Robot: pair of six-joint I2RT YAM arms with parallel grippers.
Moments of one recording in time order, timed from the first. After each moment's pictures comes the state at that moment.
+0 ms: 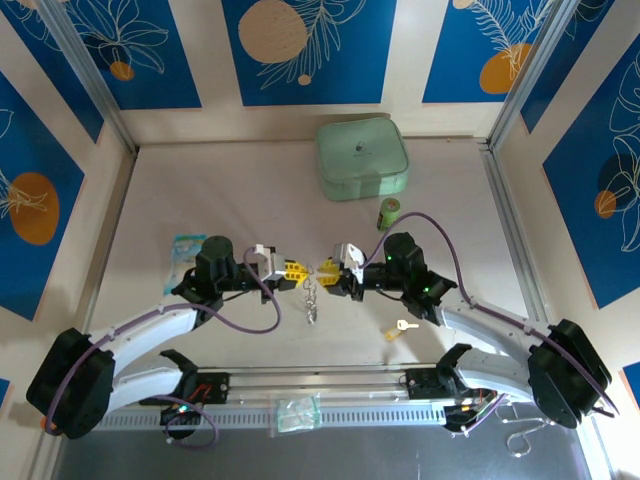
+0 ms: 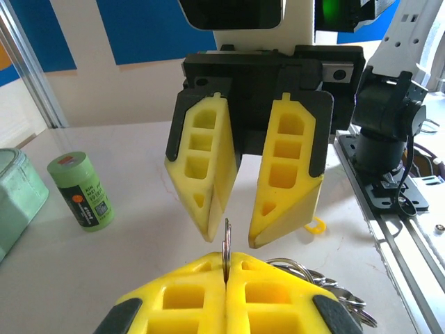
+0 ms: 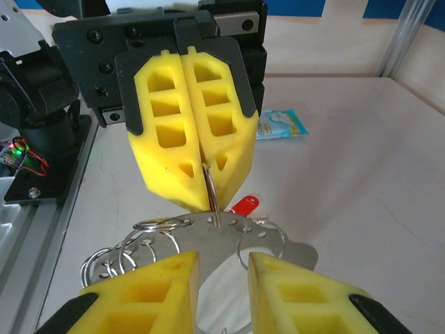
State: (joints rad) left arm -0.58 1.11 0.45 0.46 0.87 0.28; right arm 0.70 1.09 0.52 0.26 -0.65 -0.28
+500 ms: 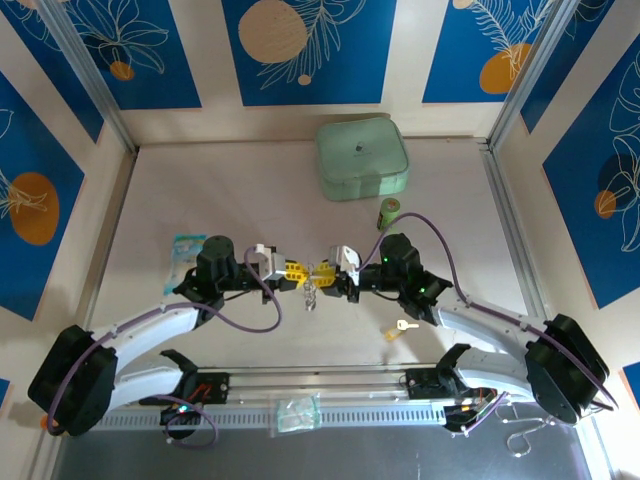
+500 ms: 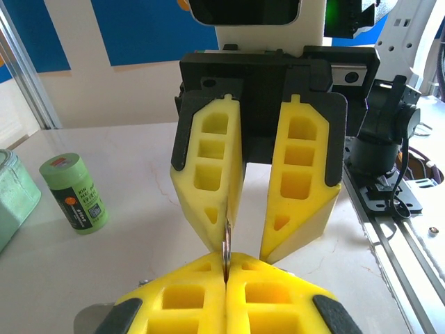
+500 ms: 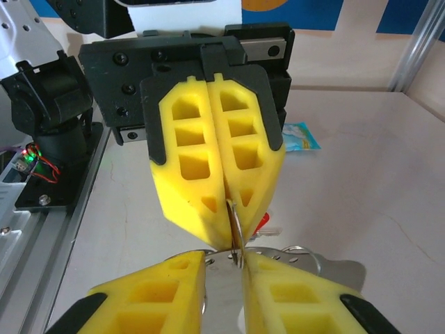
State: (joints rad) left arm -0.59 1.12 0.45 0.48 0.88 0.26; right arm 0.73 1.12 0.52 0.31 -0.65 -0.27
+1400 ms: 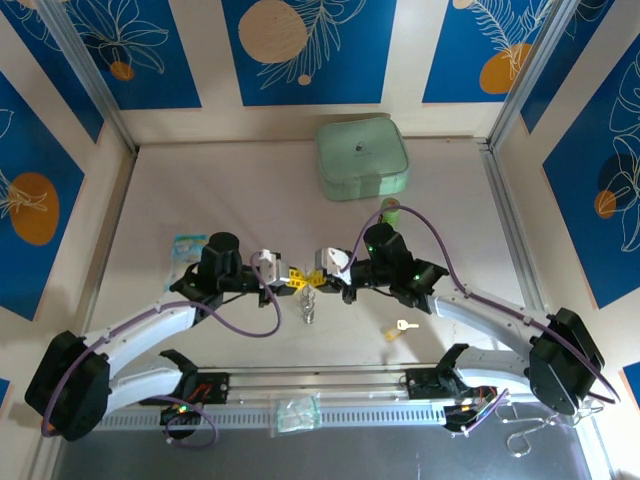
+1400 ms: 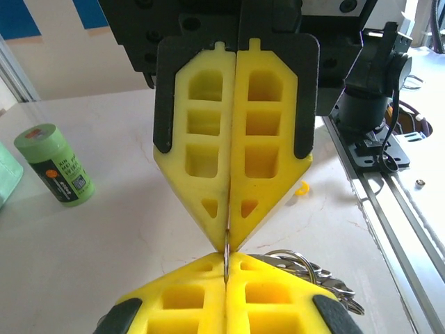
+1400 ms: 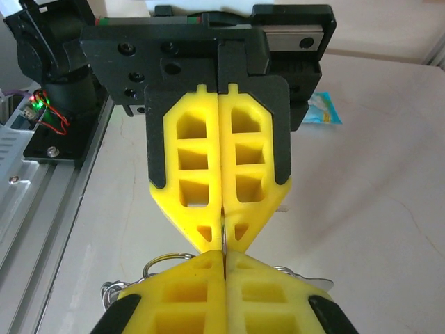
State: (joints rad) left arm -0.59 1.09 0.51 0.19 0.87 0.45; right arm 0.78 1.16 0.70 -0.05 -0.62 -0.48
